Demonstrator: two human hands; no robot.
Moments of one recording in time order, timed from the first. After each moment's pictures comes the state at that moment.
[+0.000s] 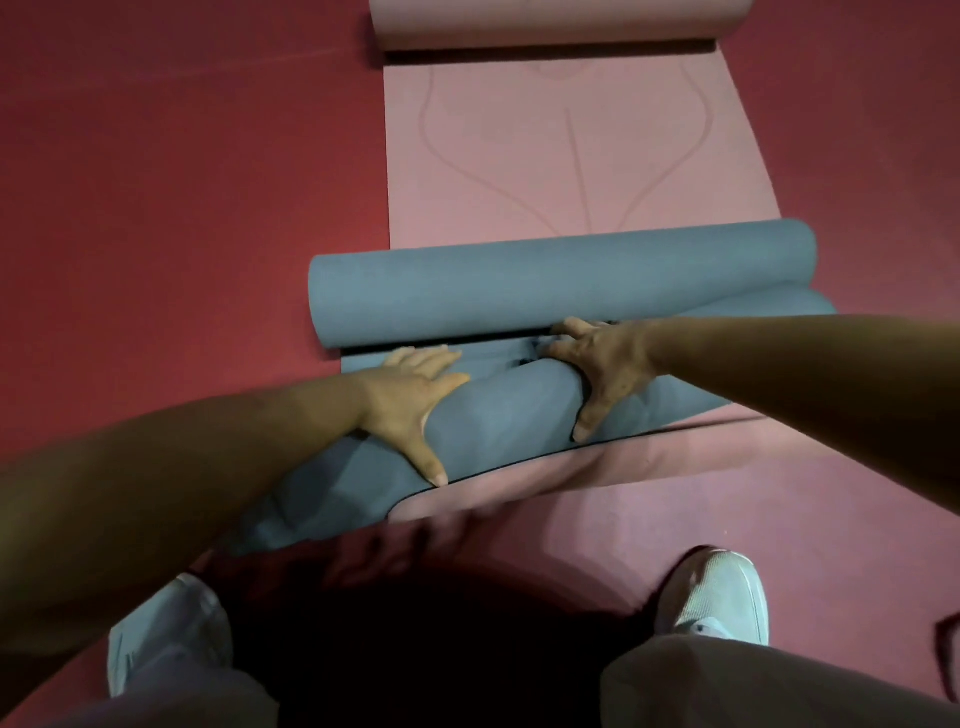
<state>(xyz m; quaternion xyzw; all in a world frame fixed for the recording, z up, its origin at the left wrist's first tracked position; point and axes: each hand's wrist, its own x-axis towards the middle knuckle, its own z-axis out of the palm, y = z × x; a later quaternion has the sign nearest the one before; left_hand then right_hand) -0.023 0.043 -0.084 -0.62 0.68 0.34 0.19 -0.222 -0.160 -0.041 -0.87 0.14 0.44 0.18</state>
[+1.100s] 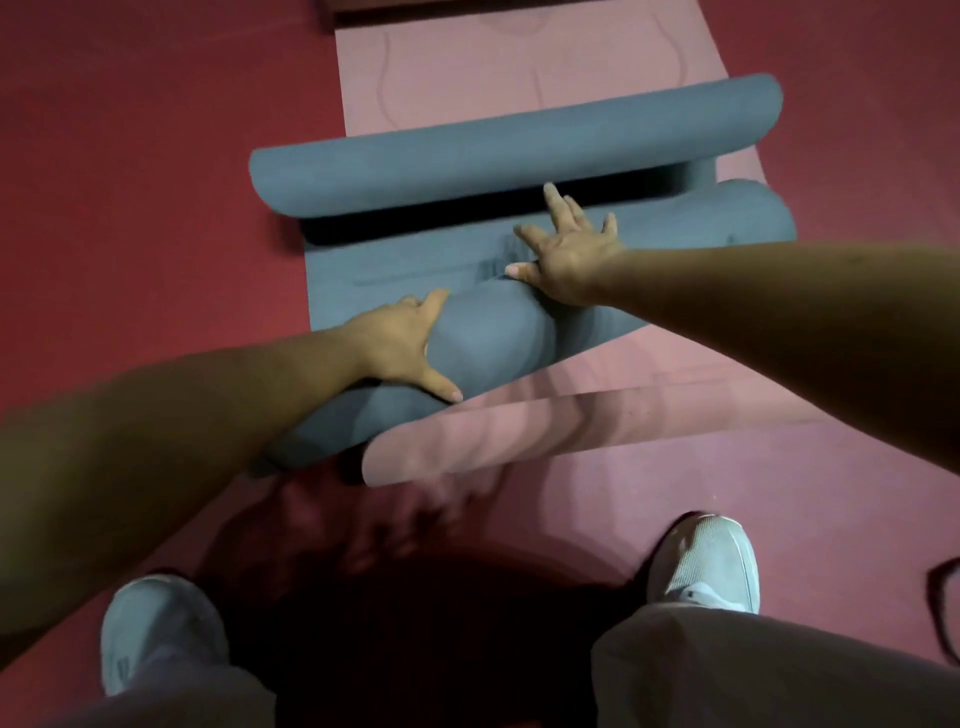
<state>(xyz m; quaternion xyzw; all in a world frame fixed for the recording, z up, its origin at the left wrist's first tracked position) -0.030 -0.007 -0.070 -0.73 0.57 0.37 0.09 -0.186 -0.187 -0.059 -0.89 0.37 0.23 0.15</state>
